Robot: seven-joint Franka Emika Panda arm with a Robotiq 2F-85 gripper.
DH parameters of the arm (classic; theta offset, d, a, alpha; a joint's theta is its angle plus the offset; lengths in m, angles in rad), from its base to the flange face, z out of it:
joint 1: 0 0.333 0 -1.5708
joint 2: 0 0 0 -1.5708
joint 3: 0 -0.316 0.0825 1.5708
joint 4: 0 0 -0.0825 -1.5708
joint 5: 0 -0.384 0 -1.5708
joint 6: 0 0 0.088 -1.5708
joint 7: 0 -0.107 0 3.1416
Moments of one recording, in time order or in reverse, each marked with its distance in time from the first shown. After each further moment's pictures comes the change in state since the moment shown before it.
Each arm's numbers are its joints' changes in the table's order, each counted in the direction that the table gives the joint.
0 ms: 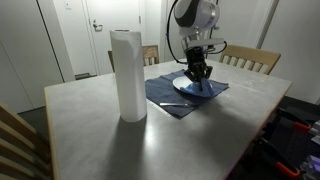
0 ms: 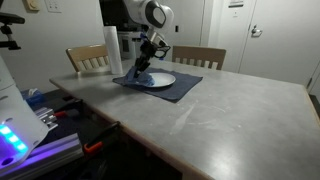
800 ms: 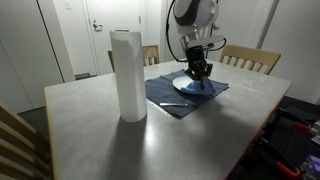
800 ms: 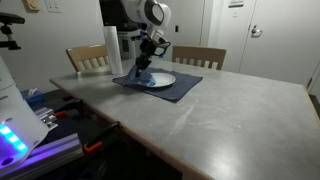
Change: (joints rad) arm 0.019 -0.017 0.000 -0.001 0.086 -0.005 -0.038
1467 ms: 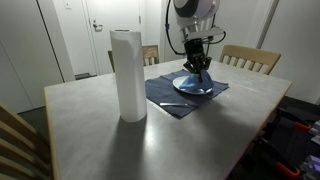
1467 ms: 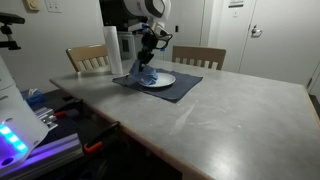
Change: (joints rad) arm 0.002 -0.046 0.002 -0.009 0.024 -0.002 0.010
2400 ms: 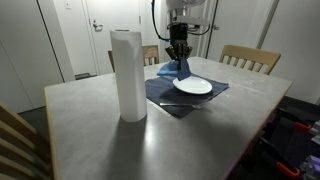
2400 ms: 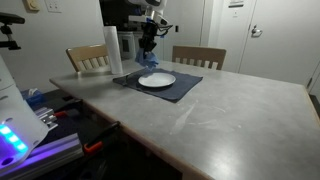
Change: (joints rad) arm -0.001 -0.008 -0.065 -0.130 -0.058 0.077 0.164
